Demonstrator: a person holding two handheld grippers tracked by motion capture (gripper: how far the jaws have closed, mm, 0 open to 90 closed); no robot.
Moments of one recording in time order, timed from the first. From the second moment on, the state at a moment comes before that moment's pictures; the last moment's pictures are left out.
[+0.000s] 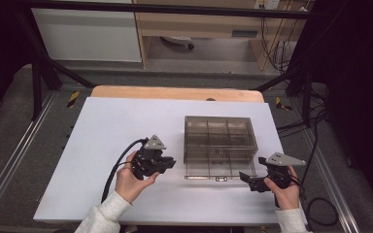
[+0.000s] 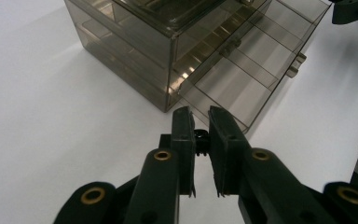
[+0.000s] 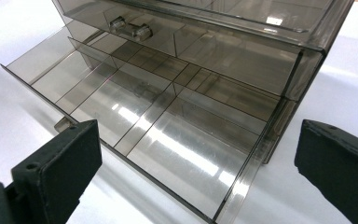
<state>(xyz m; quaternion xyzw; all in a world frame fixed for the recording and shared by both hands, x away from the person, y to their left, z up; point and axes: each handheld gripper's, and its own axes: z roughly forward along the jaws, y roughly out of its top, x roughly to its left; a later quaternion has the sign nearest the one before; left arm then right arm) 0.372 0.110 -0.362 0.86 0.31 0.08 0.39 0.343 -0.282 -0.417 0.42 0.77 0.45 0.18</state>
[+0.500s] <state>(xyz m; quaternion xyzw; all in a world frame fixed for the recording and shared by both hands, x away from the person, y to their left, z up) 0.375 0.099 -0.355 0.87 0.30 0.08 0.39 0.343 -0.282 -0.417 0.42 0.77 0.45 0.18</state>
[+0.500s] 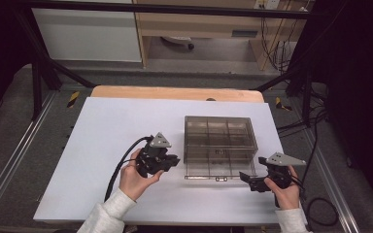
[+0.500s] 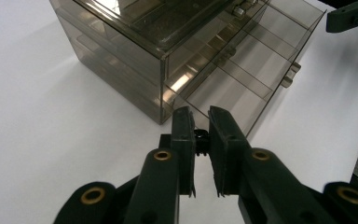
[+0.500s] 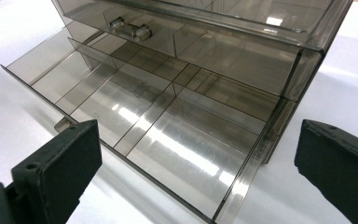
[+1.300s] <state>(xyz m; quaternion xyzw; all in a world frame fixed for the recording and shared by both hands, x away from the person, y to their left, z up) 0.383 0.066 -0.355 0.88 0.28 0.07 0.39 0.343 -0.281 -0.417 0.42 0.77 0.45 0.18</state>
